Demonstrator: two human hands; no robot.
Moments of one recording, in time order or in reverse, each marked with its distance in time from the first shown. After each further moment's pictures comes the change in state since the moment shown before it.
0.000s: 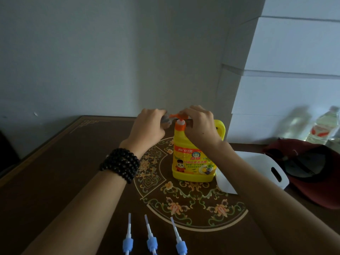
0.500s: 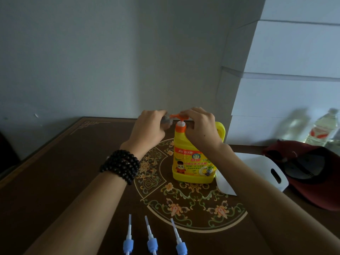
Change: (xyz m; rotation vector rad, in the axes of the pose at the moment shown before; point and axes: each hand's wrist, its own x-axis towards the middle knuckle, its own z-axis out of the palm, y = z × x) left_hand 0.000 -0.001 0.001 -0.039 0.024 0.014; right_hand -0.002 -0.005 -0.006 0.019 0.019 -0.013
